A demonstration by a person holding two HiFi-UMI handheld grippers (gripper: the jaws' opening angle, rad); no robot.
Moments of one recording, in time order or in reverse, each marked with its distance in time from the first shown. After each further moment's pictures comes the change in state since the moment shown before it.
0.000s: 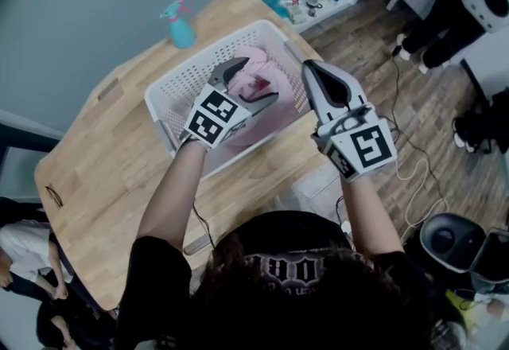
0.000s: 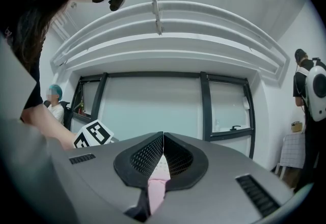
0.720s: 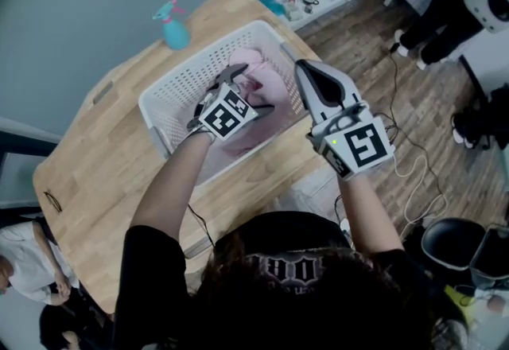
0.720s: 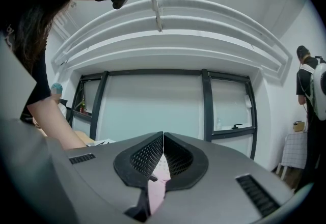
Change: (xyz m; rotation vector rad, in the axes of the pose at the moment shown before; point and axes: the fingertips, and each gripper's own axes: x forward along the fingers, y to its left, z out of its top) left arm 0.051 0.003 -0.075 0.093 0.257 -0.058; right arm 0.013 -0.004 -0.011 -0.006 0.018 0.012
